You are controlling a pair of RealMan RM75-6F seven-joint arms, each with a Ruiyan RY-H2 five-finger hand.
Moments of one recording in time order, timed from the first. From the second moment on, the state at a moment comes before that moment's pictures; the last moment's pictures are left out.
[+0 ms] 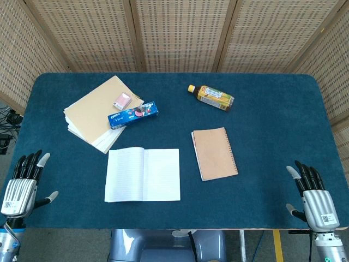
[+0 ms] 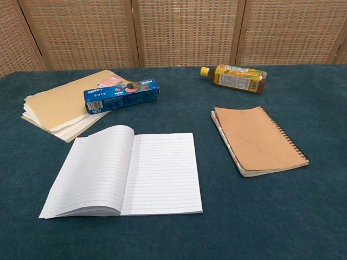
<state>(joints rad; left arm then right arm) -0.08 -1.27 -0.03 -1.62 1.56 1.55 0.21 0.03 -1.15 0.01 -1.67 -1.63 1.56 0.01</state>
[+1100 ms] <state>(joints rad) -0.10 -1.29 -0.01 -1.59 1.59 1.50 0.17 0.03 -1.15 0.01 -1.68 -1.62 1.55 0.00</state>
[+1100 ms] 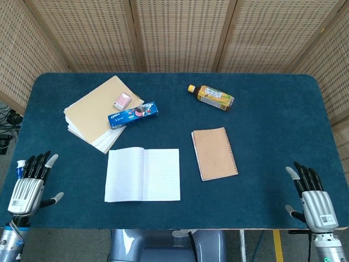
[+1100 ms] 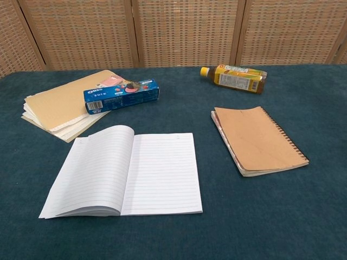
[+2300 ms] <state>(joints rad) -0.23 -1.58 0.03 -1.60 1.57 1.21 0.60 0.02 -1.13 0.02 -1.69 -1.60 1.55 0.06</state>
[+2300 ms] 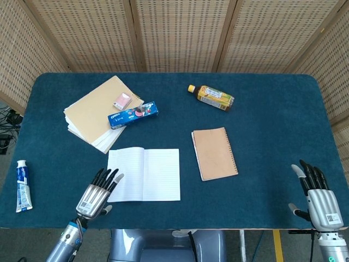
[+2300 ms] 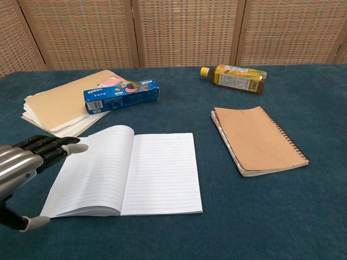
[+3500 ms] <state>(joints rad) -0.29 -1.69 0.04 -1.49 1.50 1.18 0.60 0.03 -1.14 0.02 -1.68 -1.60 1.55 0.05</state>
